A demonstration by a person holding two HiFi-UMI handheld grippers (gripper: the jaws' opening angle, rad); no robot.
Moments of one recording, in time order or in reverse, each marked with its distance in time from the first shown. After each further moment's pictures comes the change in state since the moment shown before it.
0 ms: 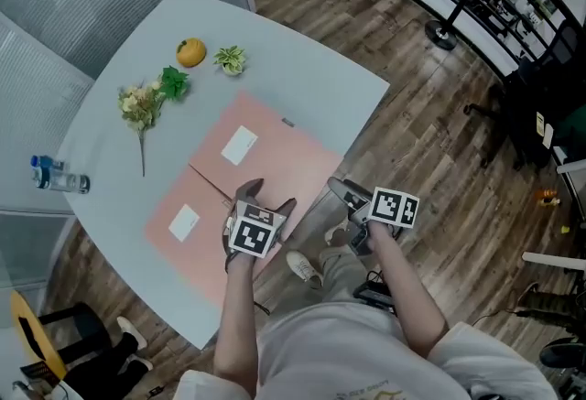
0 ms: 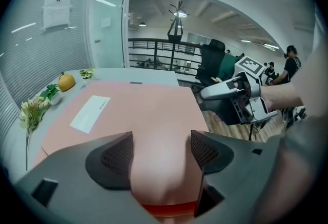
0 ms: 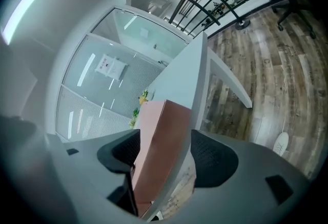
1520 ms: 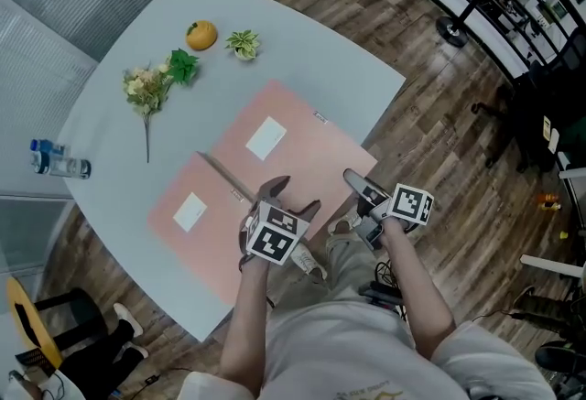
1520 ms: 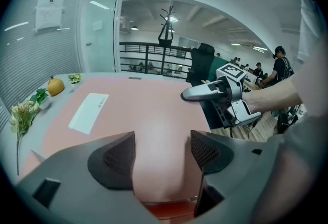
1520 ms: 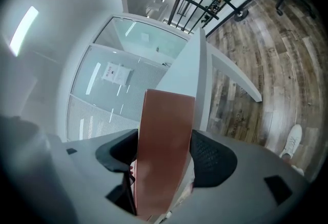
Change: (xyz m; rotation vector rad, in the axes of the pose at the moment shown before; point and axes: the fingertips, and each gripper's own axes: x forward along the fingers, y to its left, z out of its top) left arm -0.005 -0.033 0.006 0.050 -0.047 -0.090; right arm 0.005 0.001 0.001 0.067 -0.023 0.112
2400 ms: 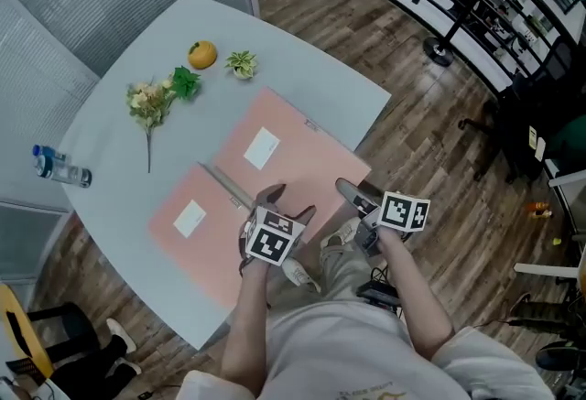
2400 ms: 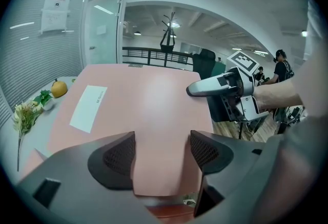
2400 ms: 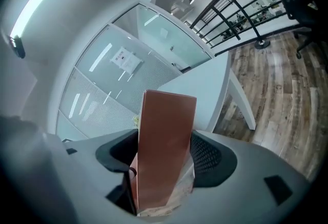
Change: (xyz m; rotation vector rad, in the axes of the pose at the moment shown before) left arm -0.013 -0.004 0.008 -0.024 -0.057 0.020; right arm -0.020 0.047 0.008 -0.287 0.011 -0.090
